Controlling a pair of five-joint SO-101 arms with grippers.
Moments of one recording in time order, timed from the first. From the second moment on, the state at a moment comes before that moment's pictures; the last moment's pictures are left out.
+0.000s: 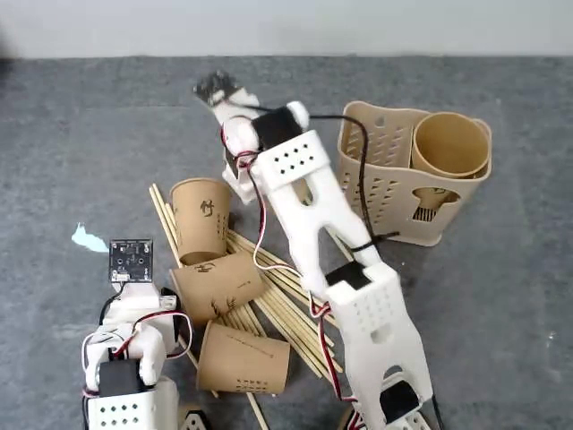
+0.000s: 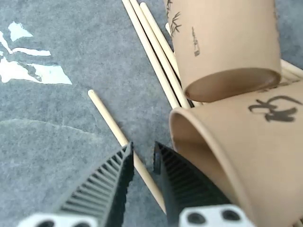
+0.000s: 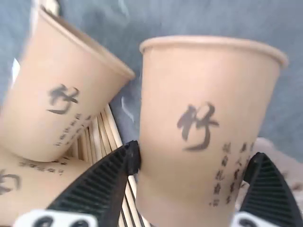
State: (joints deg) left arm -11.2 -96.6 96.5 65.5 3.8; right arm -32.4 39.6 -60.5 100.4 10.3
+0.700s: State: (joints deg) left arm -11.2 -96.6 96.5 65.5 3.8; right arm -32.9 -5.6 -34.2 100.6 14.7
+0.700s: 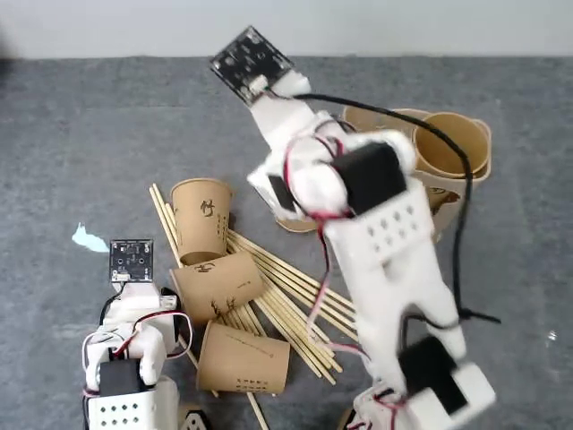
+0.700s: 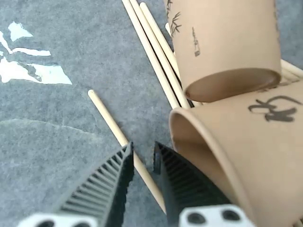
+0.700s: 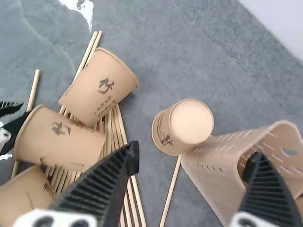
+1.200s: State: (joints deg) left arm -11.2 -96.6 96.5 65.5 3.8; right arm -36.7 -3.7 -24.8 100.6 14.9
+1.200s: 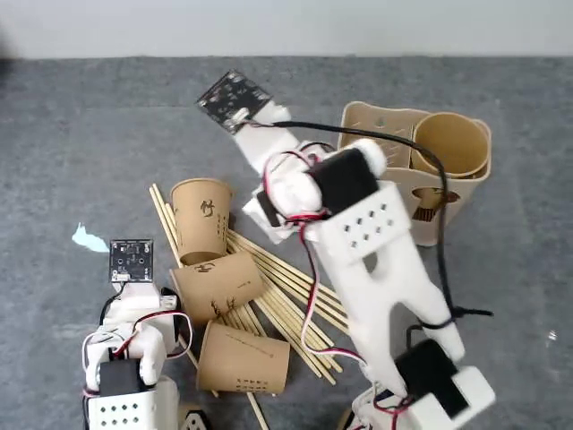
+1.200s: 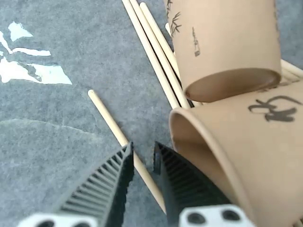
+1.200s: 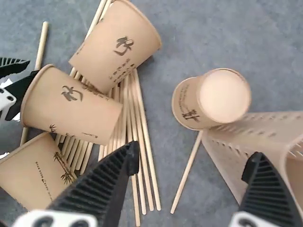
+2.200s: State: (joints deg) left arm -11.2 -96.6 96.5 65.5 3.8; right arm -34.1 15.7 -24.7 79.6 11.6
